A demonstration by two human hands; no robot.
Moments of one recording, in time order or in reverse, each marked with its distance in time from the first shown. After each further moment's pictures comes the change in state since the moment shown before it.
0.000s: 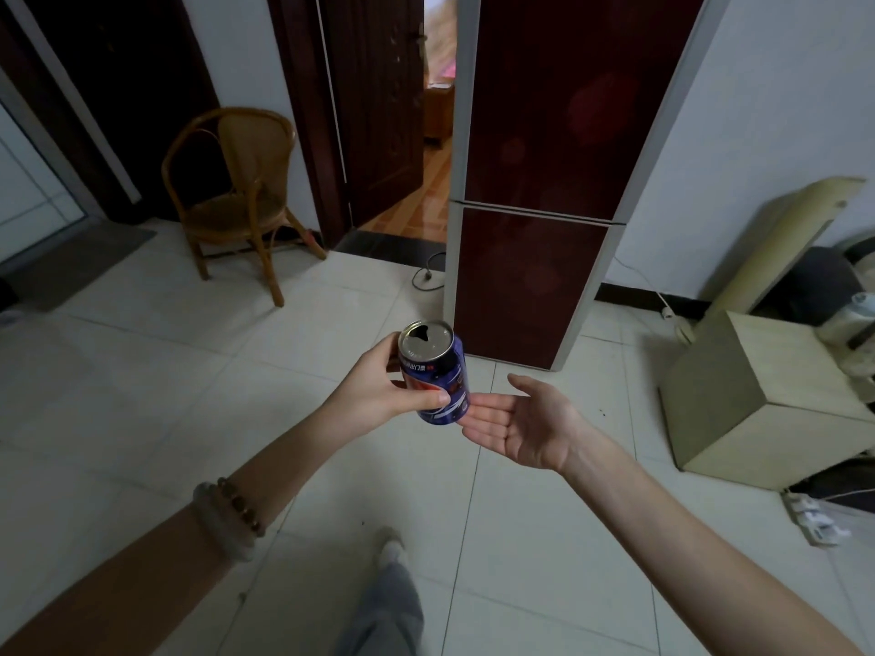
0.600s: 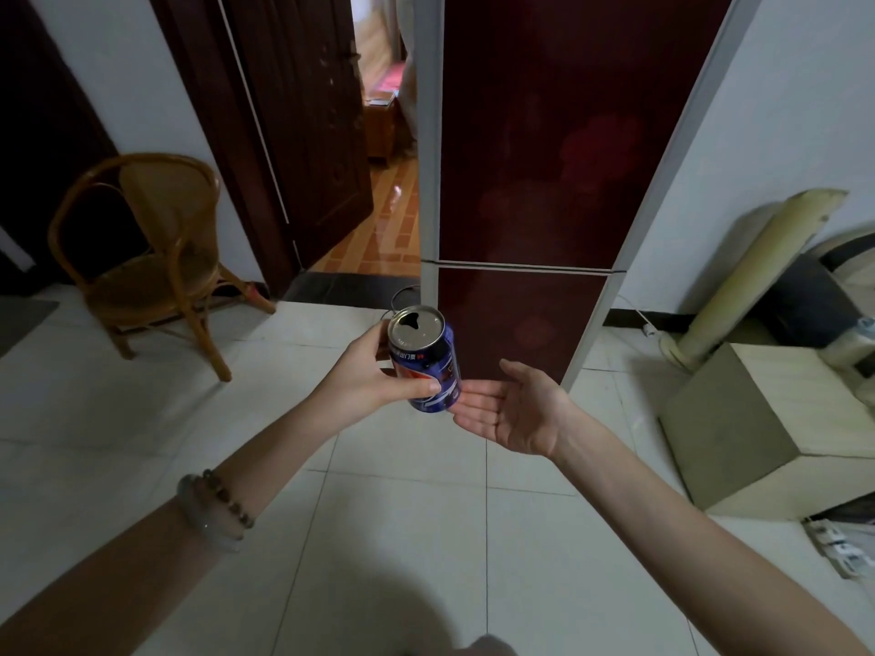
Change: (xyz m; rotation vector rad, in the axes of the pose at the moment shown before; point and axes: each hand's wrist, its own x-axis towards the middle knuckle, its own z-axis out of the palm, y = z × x) left_hand 0.308 0.013 -0.104 0.058 -0.127 0.093; right_hand 0.178 -0.222 0.082 0.087 0.064 -0.098
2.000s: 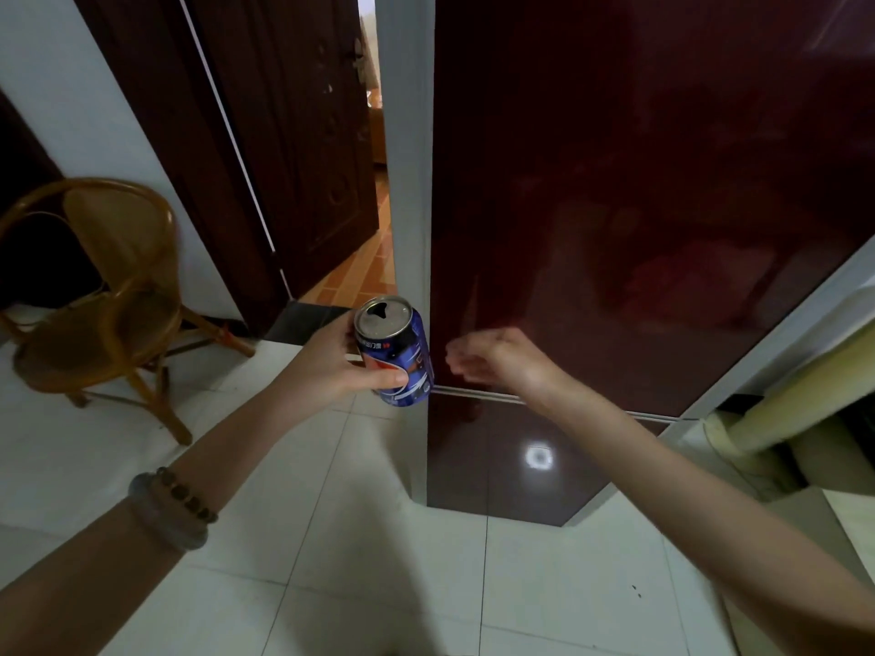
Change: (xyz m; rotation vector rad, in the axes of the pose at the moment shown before) left_hand 0.396 -0.013 -0.083 0.056 0.038 -0.067; right_hand 0.265 -0.351 0.049 -0.803 -0.012 -0.470
